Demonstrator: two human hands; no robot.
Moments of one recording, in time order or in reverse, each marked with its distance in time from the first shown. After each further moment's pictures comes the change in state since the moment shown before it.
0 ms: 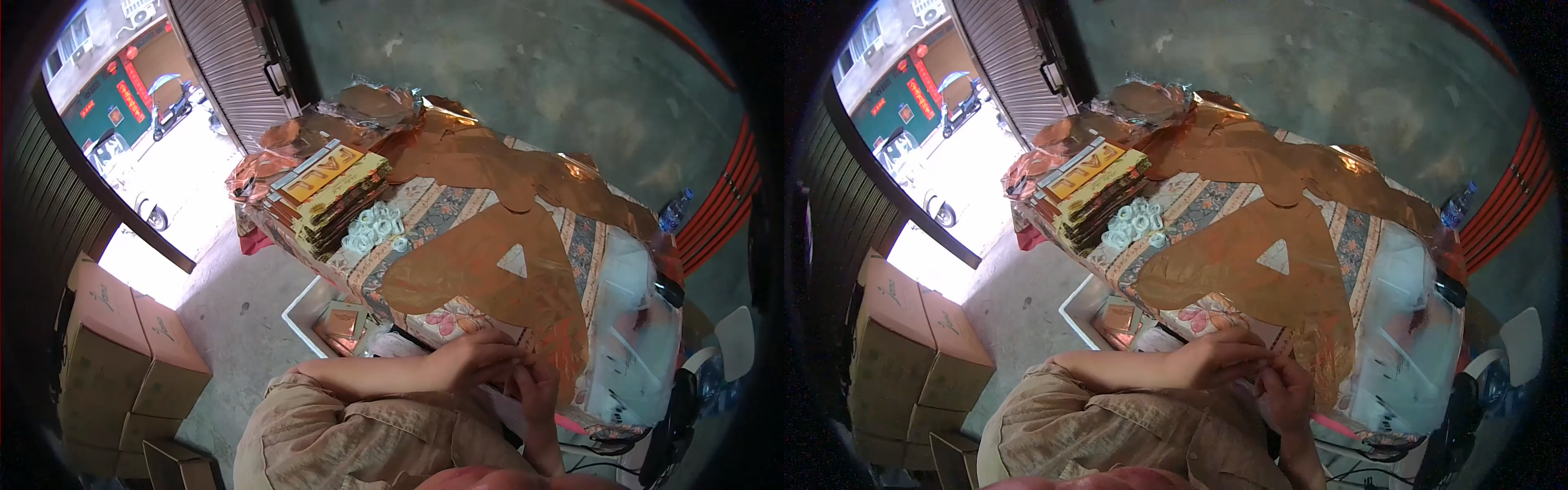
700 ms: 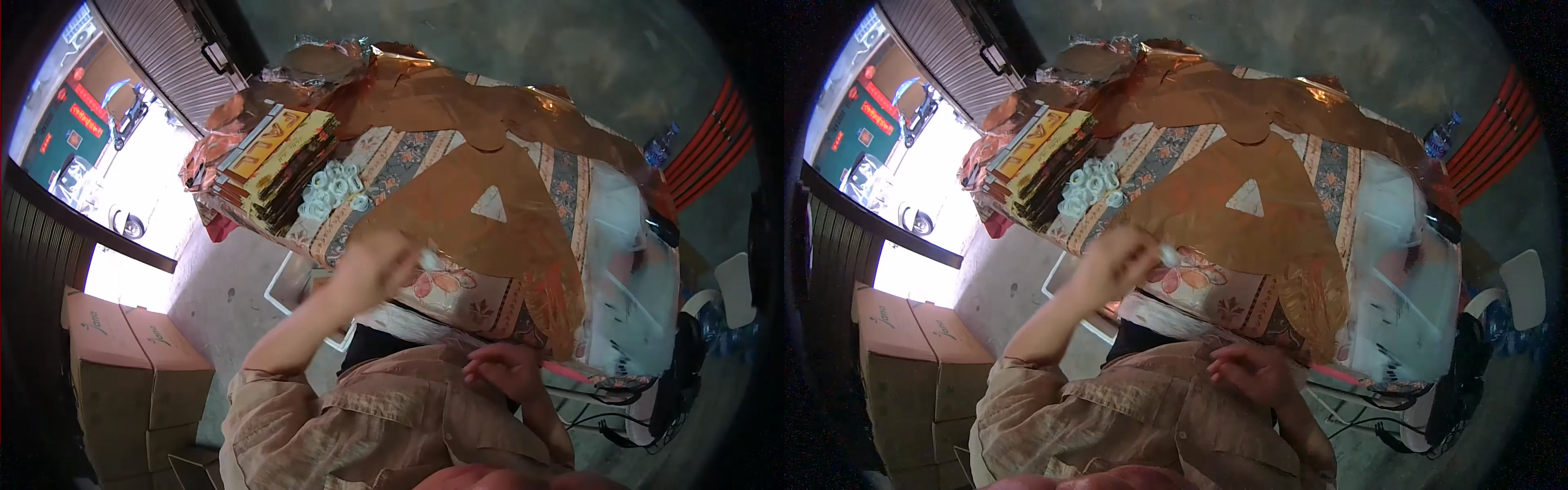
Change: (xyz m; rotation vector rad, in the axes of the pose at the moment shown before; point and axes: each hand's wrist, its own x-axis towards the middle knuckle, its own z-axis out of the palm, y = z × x) left_hand -0.010 -0.020 -0.088 0.537 0.114 -0.208; right_hand -0.017 0.023 -0.016 0.077 -0.376 0.025
